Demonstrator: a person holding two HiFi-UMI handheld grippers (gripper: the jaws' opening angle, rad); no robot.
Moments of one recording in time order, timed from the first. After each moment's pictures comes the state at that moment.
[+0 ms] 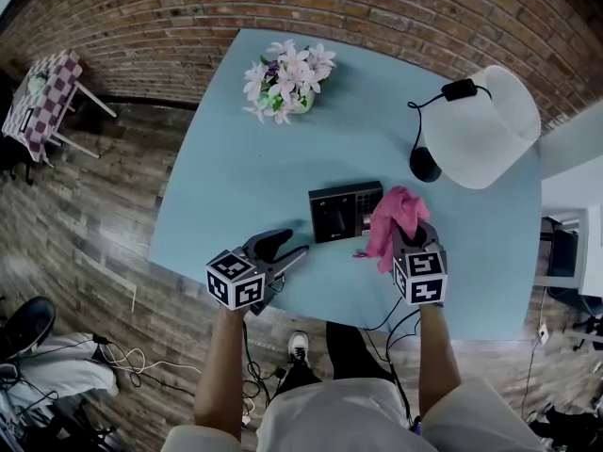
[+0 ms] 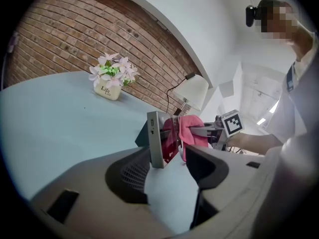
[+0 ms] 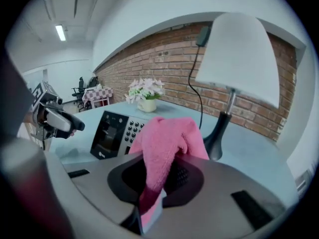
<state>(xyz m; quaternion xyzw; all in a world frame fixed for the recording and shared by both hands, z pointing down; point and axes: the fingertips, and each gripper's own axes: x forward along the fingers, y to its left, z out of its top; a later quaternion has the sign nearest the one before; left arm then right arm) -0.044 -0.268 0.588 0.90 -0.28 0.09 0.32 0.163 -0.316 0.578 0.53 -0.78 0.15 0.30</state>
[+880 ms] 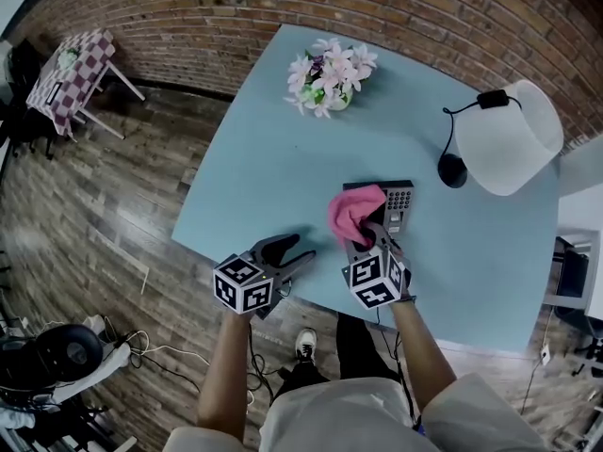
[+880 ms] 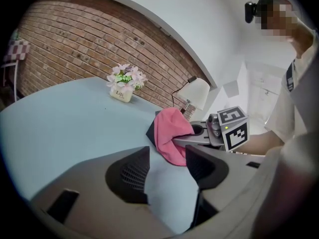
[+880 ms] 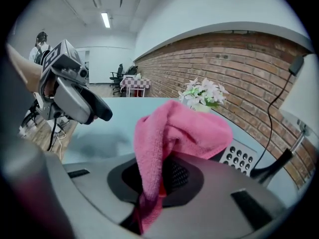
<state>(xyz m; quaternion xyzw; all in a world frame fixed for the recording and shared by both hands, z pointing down) -0.091 -0.231 0.582 0.88 -0.33 0.10 0.32 -0.010 -0.282 0.608 0.36 -0.85 0.04 0.38</state>
